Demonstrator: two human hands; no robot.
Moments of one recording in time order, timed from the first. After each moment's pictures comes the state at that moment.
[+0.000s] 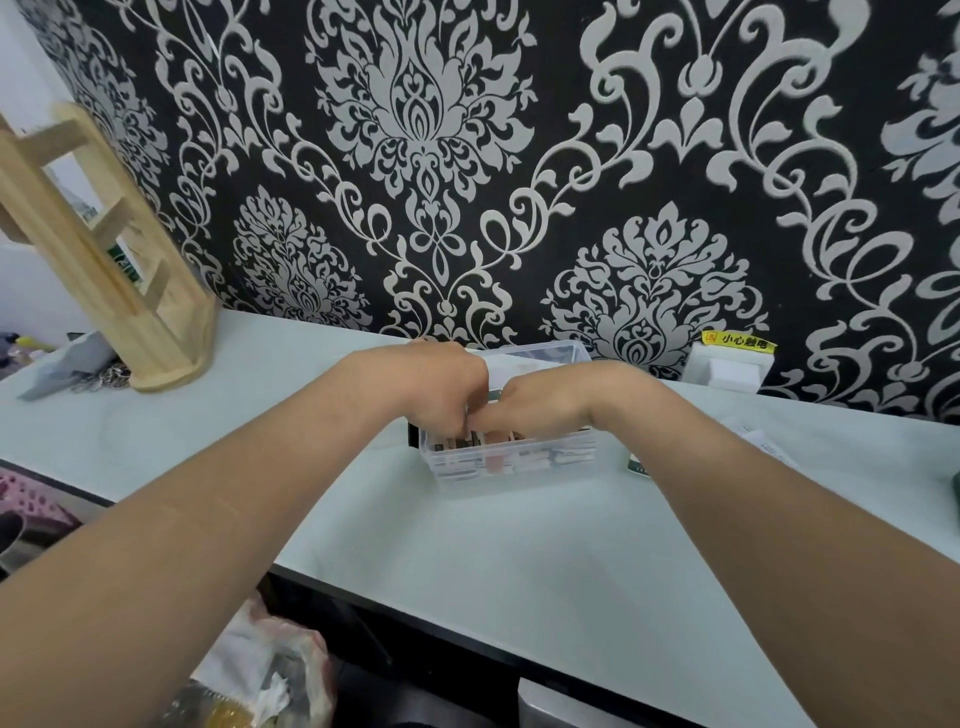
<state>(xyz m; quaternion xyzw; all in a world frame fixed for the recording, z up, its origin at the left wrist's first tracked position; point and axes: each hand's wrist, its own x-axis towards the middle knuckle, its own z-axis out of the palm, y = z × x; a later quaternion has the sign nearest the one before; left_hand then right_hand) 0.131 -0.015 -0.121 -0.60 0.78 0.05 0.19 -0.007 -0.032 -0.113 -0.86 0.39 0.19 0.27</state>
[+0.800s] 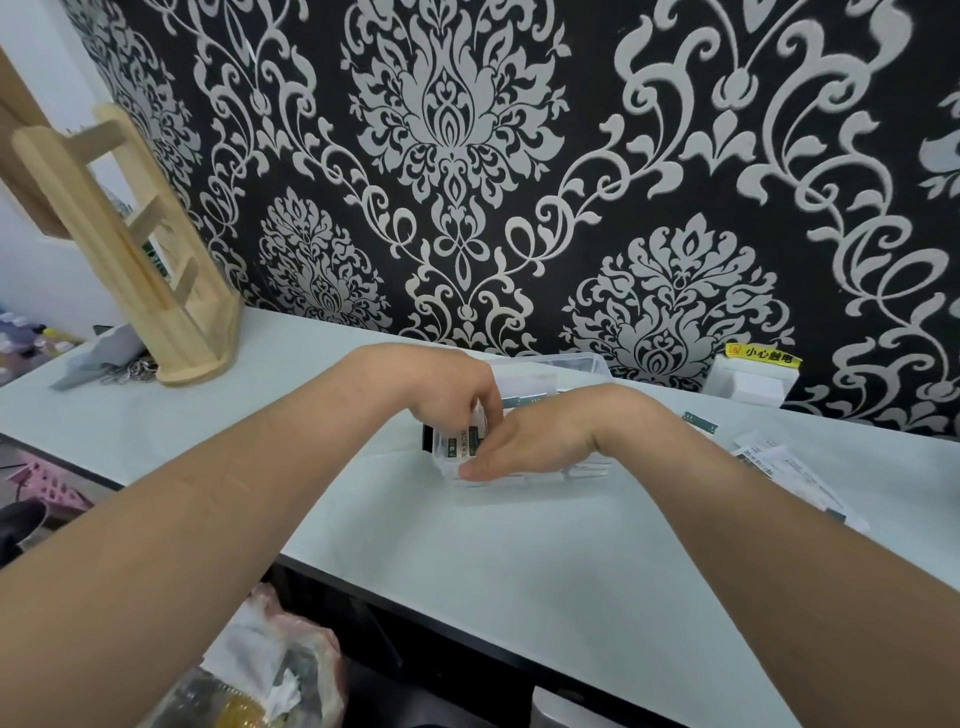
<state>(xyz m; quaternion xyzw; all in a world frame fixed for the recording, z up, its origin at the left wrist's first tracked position) 0.146 -0.010 -0.112 -0.61 0.76 0.14 0.19 0.007 -0.023 -0.126 -0.88 0.32 0.23 0.27</state>
